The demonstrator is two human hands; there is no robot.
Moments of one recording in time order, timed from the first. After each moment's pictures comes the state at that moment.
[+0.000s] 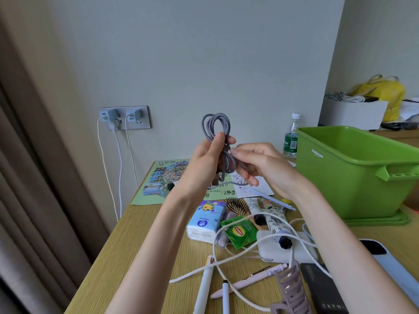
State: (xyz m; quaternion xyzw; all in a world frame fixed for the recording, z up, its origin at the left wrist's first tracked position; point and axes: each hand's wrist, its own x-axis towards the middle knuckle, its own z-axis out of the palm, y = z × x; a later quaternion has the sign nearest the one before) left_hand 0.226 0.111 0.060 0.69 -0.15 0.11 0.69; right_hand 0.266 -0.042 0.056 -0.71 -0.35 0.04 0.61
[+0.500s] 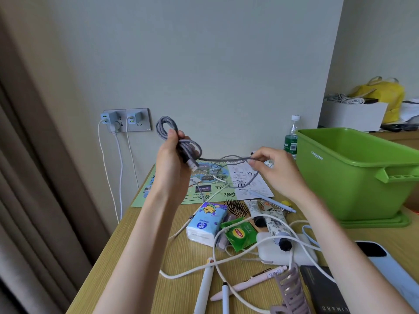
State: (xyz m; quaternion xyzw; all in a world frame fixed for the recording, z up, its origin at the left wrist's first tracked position) left_hand 0.240 0.142 0.069 0.38 -0.08 0.18 0.90; right_hand 0.306 -0.068 0.022 -0.83 -0.24 -0.23 0.45
